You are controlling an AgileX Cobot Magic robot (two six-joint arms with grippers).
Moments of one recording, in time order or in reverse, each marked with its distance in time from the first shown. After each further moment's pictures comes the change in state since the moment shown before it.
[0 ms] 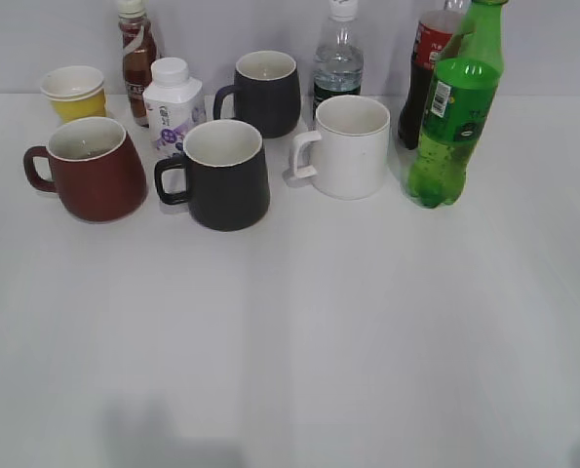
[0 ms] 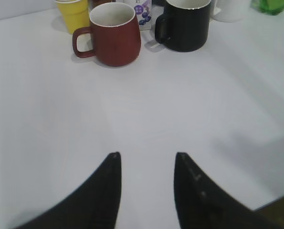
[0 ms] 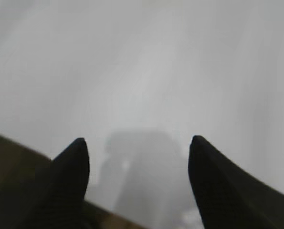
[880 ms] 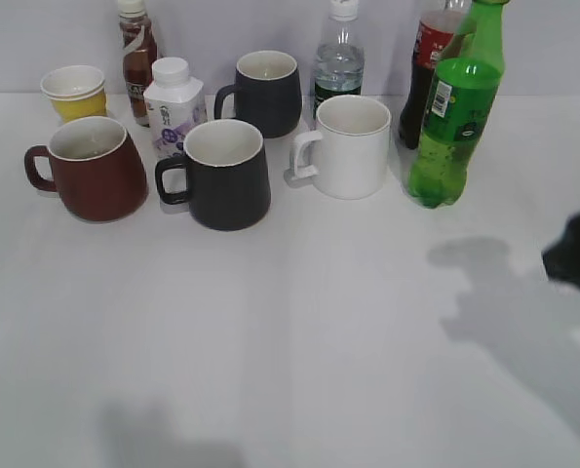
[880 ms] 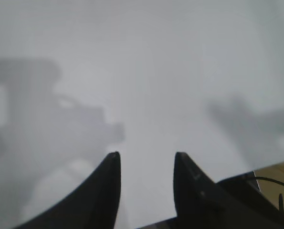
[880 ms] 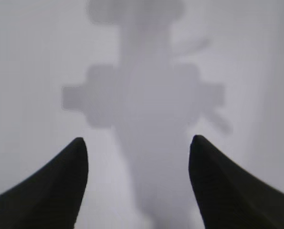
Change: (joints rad) left arm 0.000 0.610 -0.203 -0.010 0.096 -0.173; right arm -0.008 1.015 -0.105 -0.312 -0.617 0.443
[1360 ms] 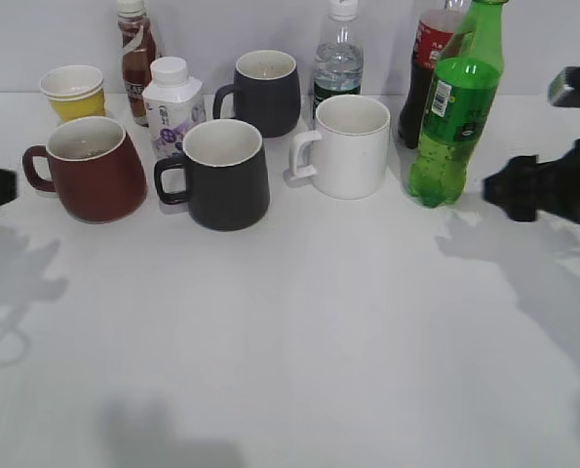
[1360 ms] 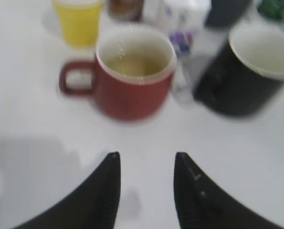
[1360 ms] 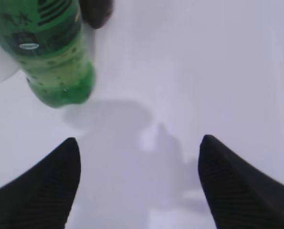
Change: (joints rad) left arm 0.001 0.413 0.203 -0.009 -1.033 0.000; right arm -0.289 0.396 0.000 -0.508 -0.710 0.506
